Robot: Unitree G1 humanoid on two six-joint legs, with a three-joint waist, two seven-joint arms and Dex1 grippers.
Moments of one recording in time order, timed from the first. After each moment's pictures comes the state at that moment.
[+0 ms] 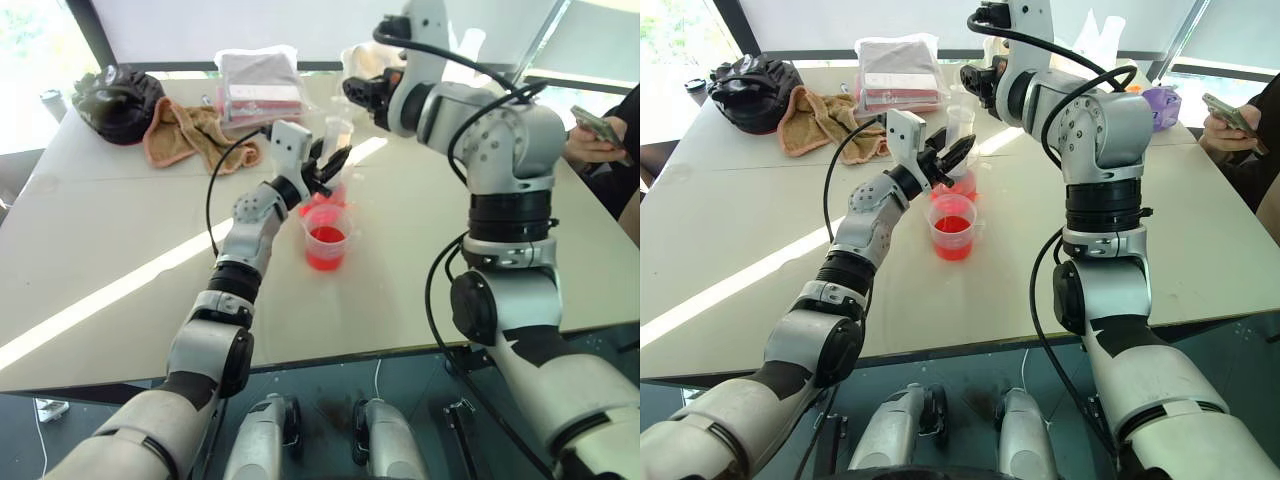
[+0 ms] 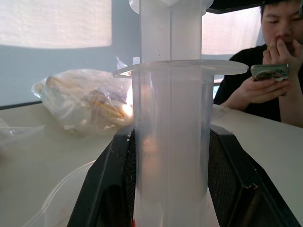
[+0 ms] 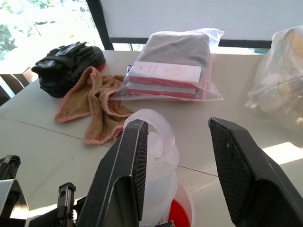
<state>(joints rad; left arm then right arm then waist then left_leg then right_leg) -0.99 0.05 0.06 0.75 -0.21 -0.12 -0.58 -1.28 -0.24 -0.15 0.24 0.39 1.07 0.16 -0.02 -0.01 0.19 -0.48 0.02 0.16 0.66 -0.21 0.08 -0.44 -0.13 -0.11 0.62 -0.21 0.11</state>
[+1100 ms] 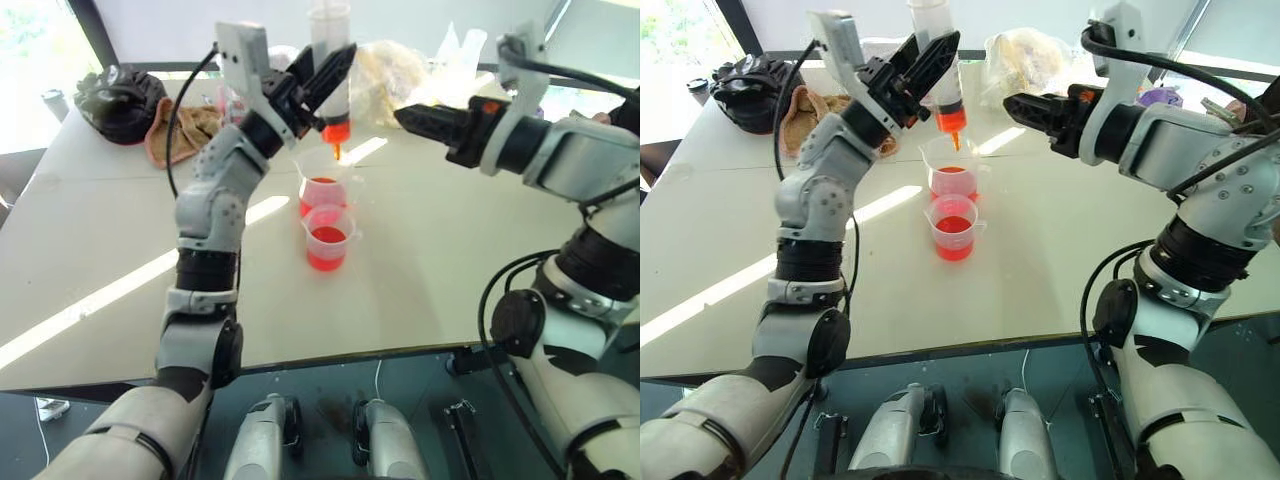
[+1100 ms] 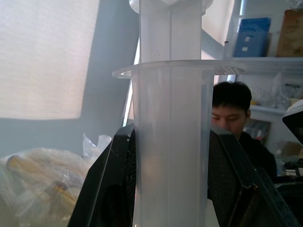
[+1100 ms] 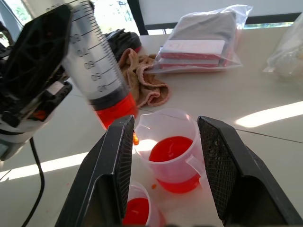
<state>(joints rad) -0.97 0.14 0.15 0.11 -0.56 0.39 -0.57 -1.08 -0.44 -0.48 -0.21 0.72 1.58 0.29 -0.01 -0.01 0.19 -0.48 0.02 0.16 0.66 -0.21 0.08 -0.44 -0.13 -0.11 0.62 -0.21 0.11</state>
